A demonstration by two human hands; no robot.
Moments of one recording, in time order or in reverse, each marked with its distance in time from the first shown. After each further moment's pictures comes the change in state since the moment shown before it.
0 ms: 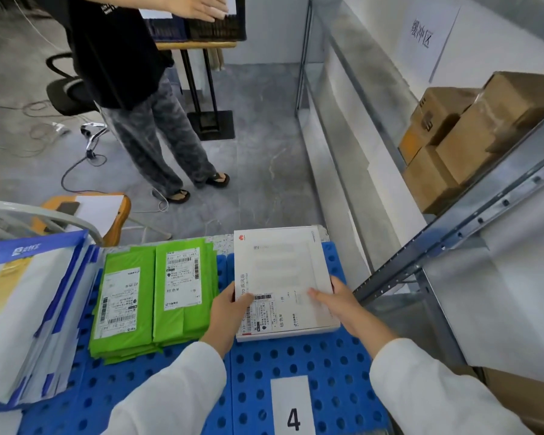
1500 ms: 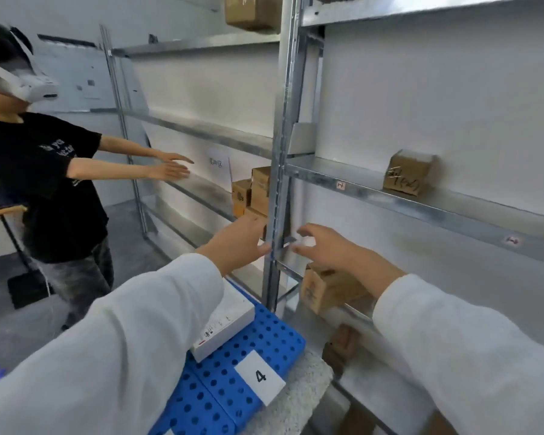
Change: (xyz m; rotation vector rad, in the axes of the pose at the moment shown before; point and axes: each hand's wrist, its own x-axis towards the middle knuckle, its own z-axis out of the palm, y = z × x) left_hand -0.294 0.182 -0.056 1.156 -0.475 1.503; right_hand -0.428 -0.062 0.017 -0.633 0.782 -0.384
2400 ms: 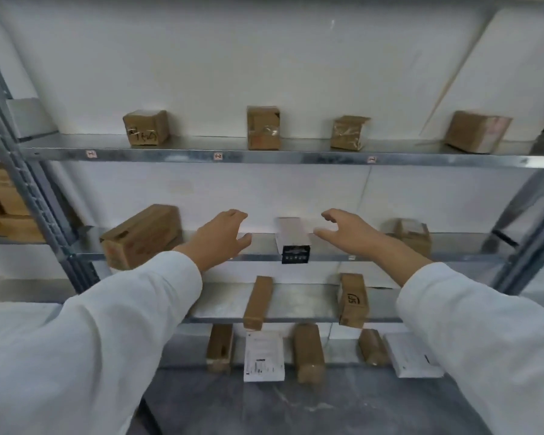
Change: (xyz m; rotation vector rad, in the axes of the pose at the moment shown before) left_hand -0.134 0.338 0.065 -0.158 -0.207 0.637; right_hand -0.501 0.117 -0.098 -0.052 0.385 0.784
